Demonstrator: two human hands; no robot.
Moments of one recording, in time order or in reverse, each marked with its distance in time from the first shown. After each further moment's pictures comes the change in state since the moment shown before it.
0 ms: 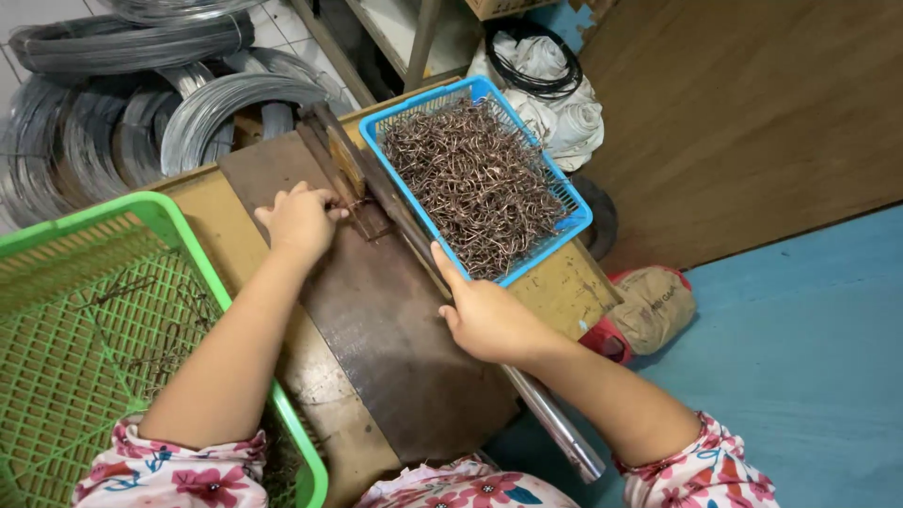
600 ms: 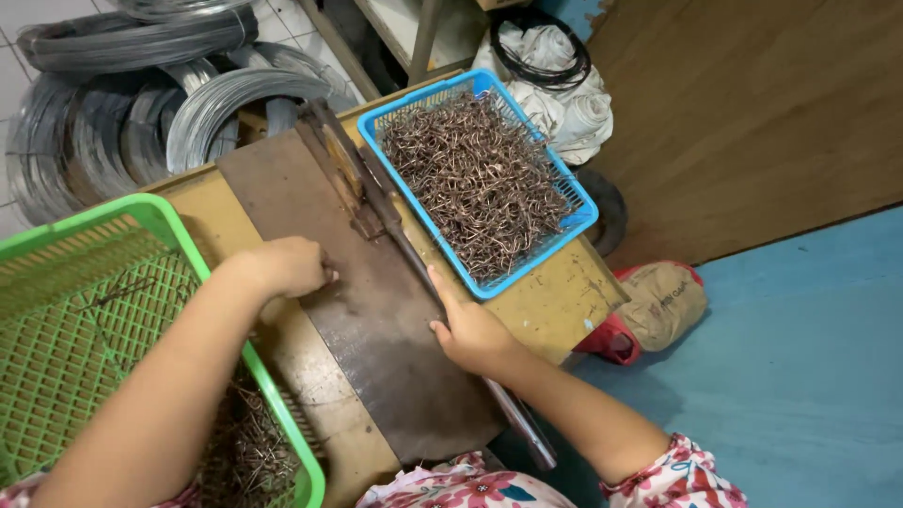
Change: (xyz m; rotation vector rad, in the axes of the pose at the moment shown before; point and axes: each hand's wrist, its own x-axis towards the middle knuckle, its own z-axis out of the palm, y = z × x) left_hand -0.050 -0.007 -0.041 0.316 -0.581 0.258; right_hand 0.030 0.036 0.066 0.167 0.008 0.048
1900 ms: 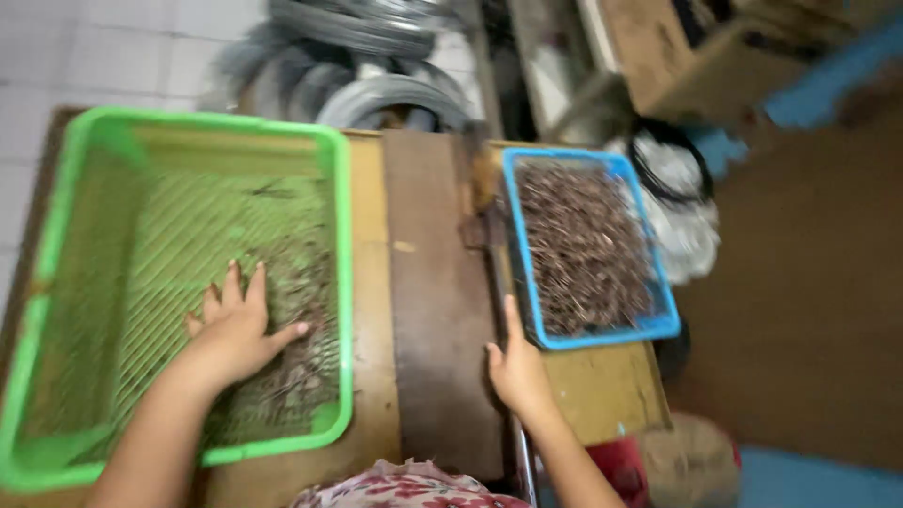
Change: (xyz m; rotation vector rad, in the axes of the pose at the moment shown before) left_hand -0.220 -0.034 0.160 -0.475 0.336 -0.723; right_hand 0.018 0.034 0.050 -0.029 0.278 -0.142
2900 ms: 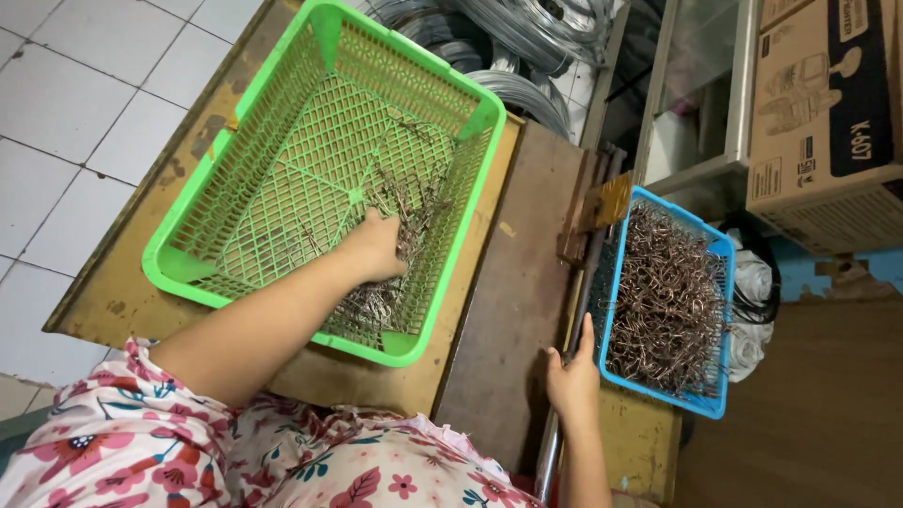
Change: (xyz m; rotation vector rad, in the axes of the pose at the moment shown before) left_hand 0.010 0.014 0.025 -0.287 -0.035 0.040; right_hand 0.009 0.008 0.014 -0.060 0.028 0.001
